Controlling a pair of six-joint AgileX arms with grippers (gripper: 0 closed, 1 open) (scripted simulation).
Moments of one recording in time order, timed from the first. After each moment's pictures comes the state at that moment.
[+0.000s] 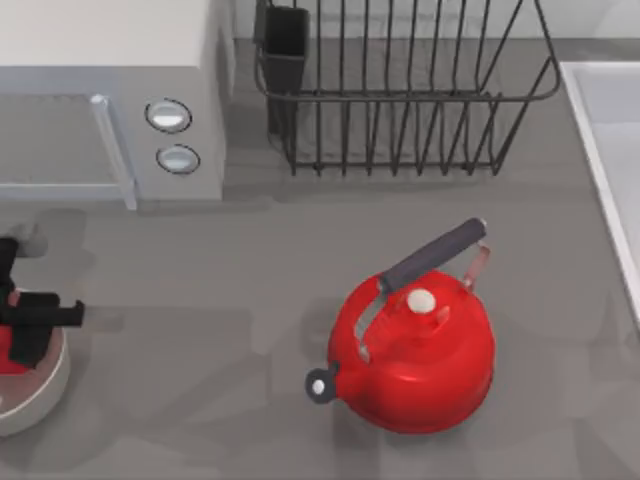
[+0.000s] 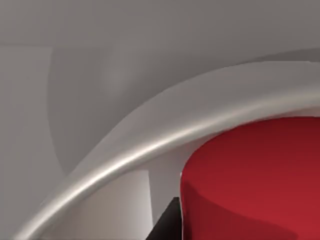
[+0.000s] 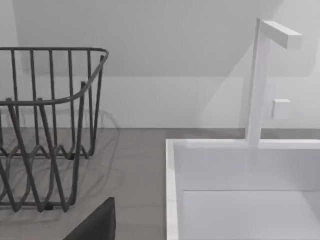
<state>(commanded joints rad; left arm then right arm) 0.03 1.67 0.89 -0.77 0.00 0.06 0.00 0.00 0.00 0.00 0.00 0.00</state>
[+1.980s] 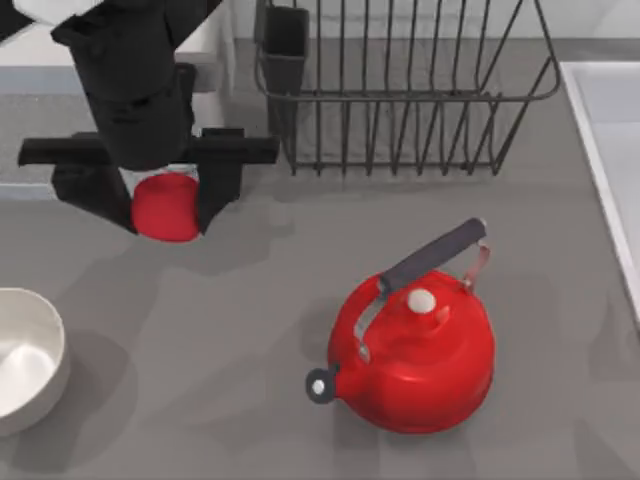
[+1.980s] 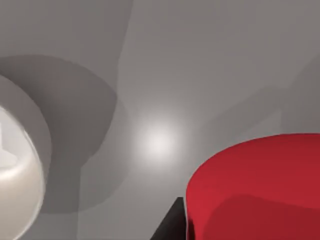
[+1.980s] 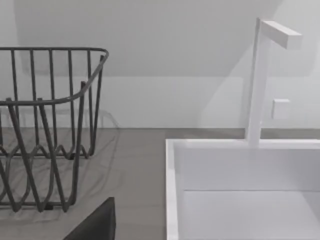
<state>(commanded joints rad) -0.49 1.83 1.69 -1.43 0.00 -0.46 0.00 0.00 0.00 0.00 0.00 0.00</state>
